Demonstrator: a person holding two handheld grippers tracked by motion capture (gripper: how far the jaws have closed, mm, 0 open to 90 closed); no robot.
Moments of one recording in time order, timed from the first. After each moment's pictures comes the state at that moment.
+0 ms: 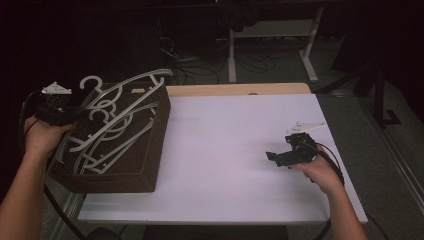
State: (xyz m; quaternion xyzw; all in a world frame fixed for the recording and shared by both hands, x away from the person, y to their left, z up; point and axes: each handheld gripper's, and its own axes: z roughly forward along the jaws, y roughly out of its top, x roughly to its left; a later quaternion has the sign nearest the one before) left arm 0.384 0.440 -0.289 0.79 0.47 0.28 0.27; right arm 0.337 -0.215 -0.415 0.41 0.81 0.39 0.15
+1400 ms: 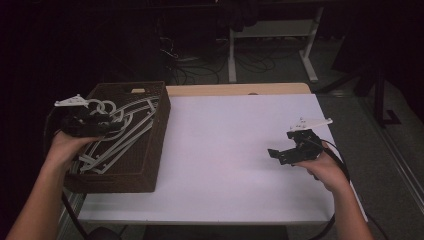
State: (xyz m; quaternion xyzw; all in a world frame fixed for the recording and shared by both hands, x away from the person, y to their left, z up) left arm 0.372 0.387 -0.320 0.79 0.41 0.16 0.43; right arm 0.330 -0.217 -0.391 0.39 0.81 0.41 0.15
